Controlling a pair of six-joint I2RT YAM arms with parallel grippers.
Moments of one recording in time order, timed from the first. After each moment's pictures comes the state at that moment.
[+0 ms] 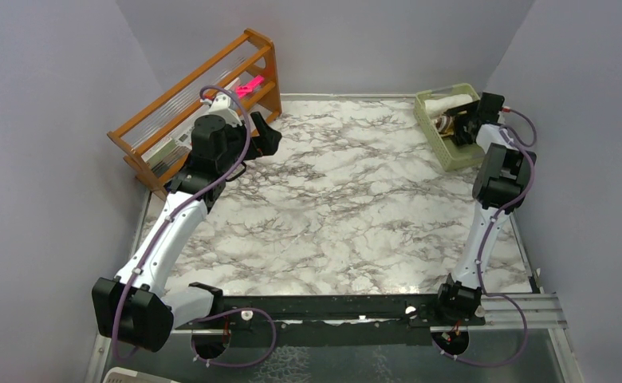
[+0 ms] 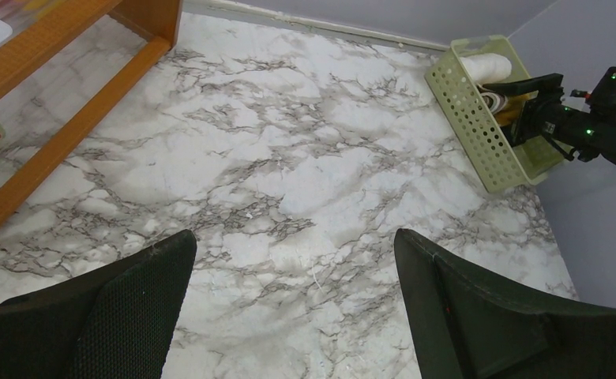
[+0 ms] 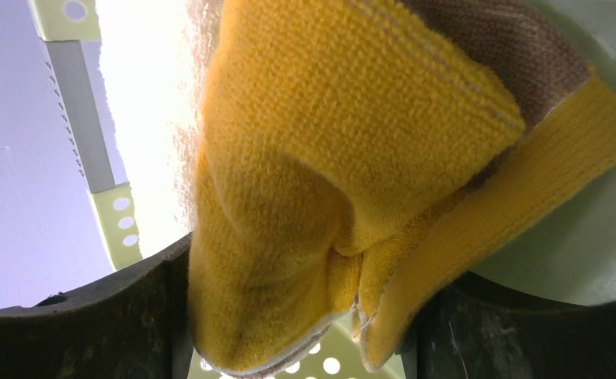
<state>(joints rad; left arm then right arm) -0.28 1.17 1.06 -0.17 0.13 -0.47 -0.30 2.37 1.83 -0.15 -0.15 1.06</state>
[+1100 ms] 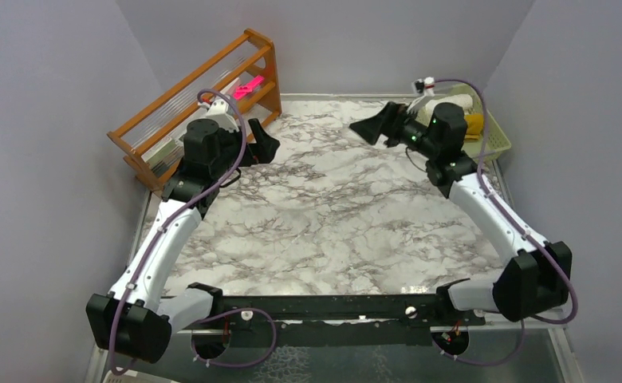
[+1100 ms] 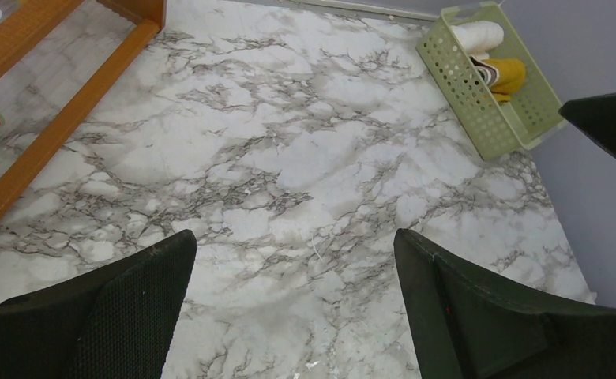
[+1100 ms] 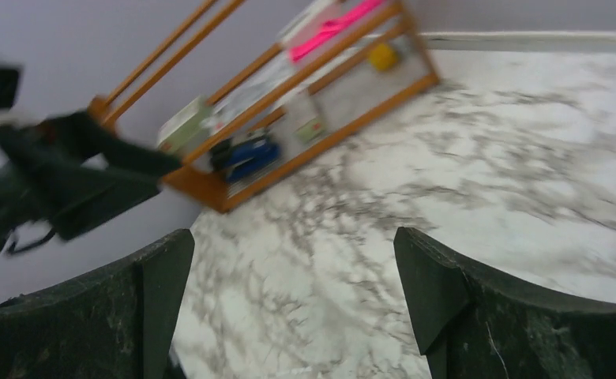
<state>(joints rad) -0.26 1.11 1.06 -0.26 0.19 -0.42 0.19 1.37 1.13 0.09 -0.41 0.62</state>
